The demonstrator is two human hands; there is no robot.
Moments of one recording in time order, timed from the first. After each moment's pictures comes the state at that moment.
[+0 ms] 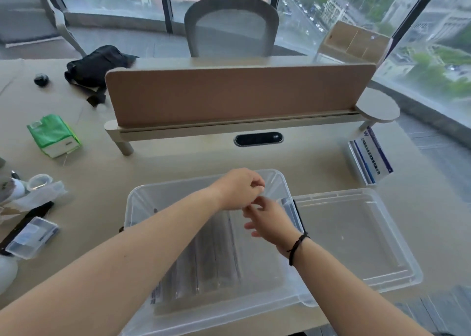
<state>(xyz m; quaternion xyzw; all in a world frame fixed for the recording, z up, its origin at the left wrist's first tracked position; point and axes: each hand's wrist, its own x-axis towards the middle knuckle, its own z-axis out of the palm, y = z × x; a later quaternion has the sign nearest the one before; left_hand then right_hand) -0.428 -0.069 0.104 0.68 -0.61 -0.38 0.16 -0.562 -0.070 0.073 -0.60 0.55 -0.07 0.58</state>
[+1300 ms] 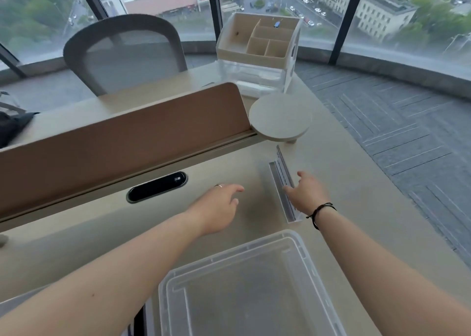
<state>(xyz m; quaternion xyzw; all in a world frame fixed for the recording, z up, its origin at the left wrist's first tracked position) -0.663 -0.375 0.061 0.72 -0.61 -0.33 0.03 -0.867 -0.481 -0.003 -0.63 0.68 -0.04 0.36</state>
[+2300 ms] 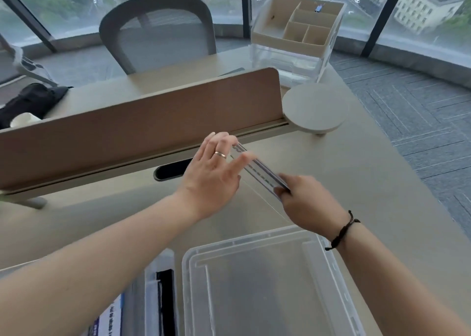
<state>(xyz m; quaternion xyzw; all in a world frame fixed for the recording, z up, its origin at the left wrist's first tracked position) -0.610 -0.344 0.094 0.64 -0.75 0.09 0.12 -0.815 -0.402 0.101 -0.82 0.46 -0.03 0.34</state>
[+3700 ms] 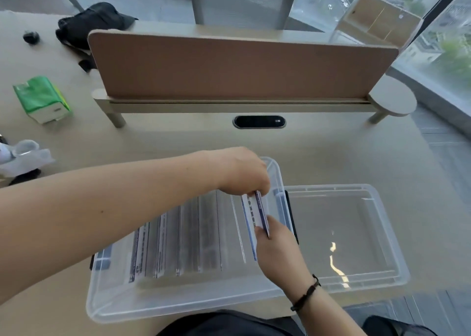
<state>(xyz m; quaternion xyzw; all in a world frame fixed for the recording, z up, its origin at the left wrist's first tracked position) -0.435 -0.114 0.109 0.42 -0.89 -0.09 -0.17 -0.618 -0.039 0.087 -0.67 0.58 -0.01 0.47</state>
